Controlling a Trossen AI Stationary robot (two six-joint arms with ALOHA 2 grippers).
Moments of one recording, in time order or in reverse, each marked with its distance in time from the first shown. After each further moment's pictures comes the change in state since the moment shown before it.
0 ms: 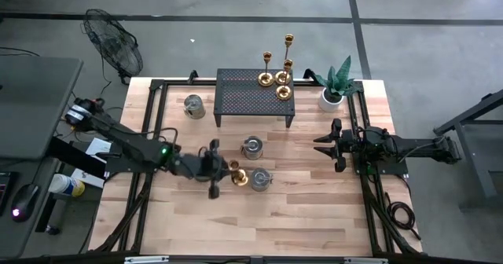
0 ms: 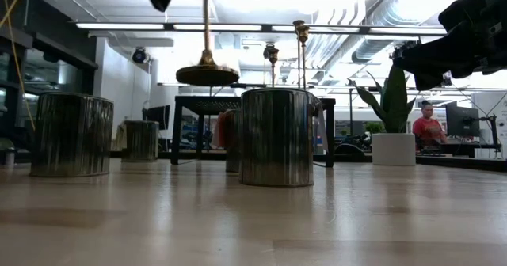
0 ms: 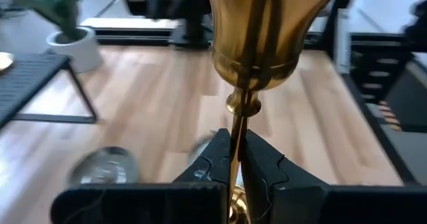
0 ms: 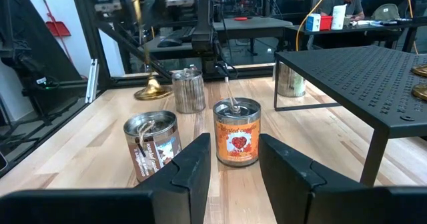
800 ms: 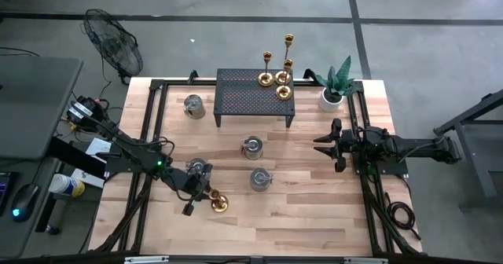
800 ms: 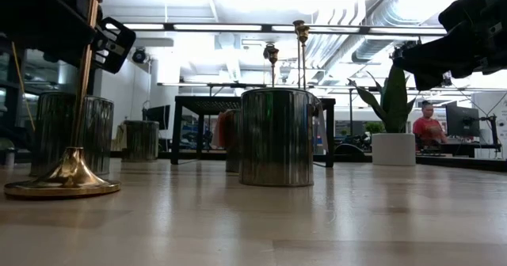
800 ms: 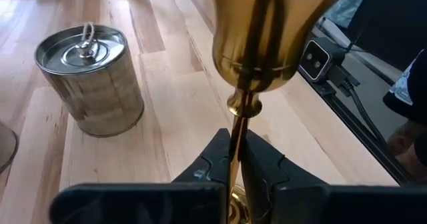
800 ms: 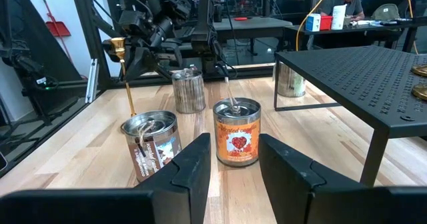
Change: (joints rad) left arm -0.159 0.000 -0.403 0.356 0.269 0.022; right arm 0.000 0.000 0.000 0.000 0.000 0.000
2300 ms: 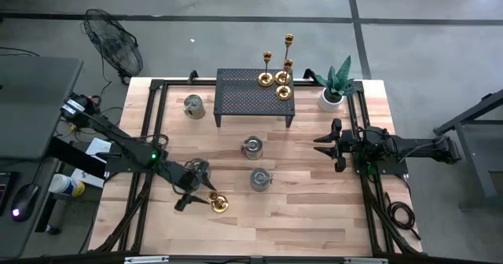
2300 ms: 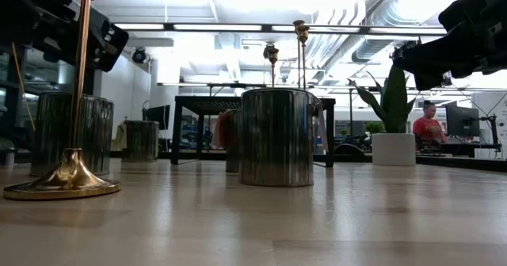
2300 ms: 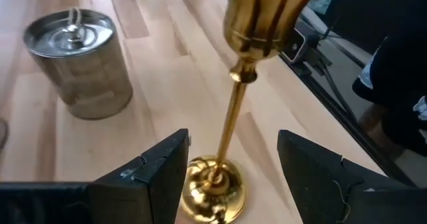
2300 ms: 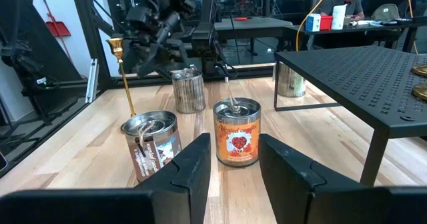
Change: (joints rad) left arm 0.044 -0.146 -0.026 -0.154 0.126 0.017; right arm 0.000 0.000 0.000 0.000 0.000 0.000
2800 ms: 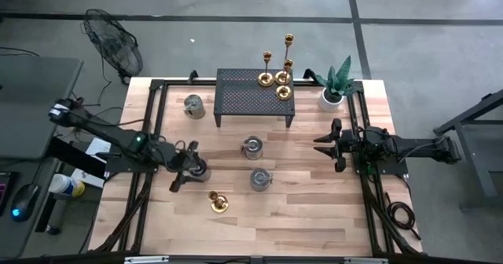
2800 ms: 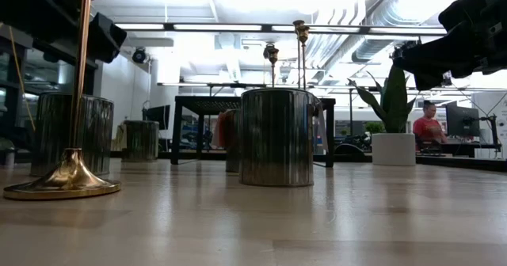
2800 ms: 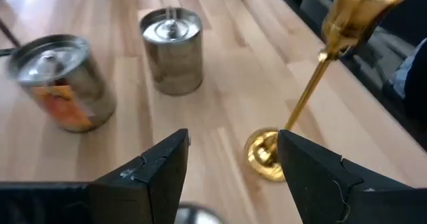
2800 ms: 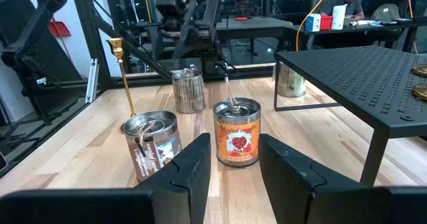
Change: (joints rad) left arm 0.165 -0.354 -0.001 -0.388 0.004 0.080; right arm 0.000 0.000 0.000 0.000 0.000 0.000
